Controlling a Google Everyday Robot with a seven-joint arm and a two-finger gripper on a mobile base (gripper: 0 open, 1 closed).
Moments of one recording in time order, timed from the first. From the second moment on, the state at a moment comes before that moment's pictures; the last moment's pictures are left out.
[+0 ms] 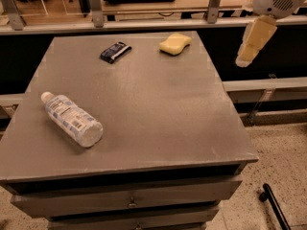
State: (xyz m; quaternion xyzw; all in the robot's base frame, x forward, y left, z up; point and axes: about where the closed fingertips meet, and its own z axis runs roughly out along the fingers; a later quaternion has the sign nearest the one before) arm 0.601 -0.224 0.983 -0.60 0.77 -0.03 0.21
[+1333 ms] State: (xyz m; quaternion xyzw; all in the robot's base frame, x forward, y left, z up) arm 0.646 -0.145 1.006 -0.58 0.66 0.09 0.47
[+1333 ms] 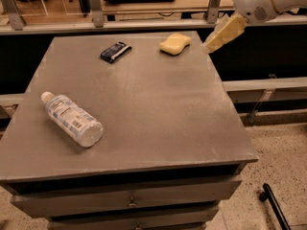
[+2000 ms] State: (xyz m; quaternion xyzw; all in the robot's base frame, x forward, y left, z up) arm 0.667 -0.141 0.979 -0.53 0.70 0.10 0.47
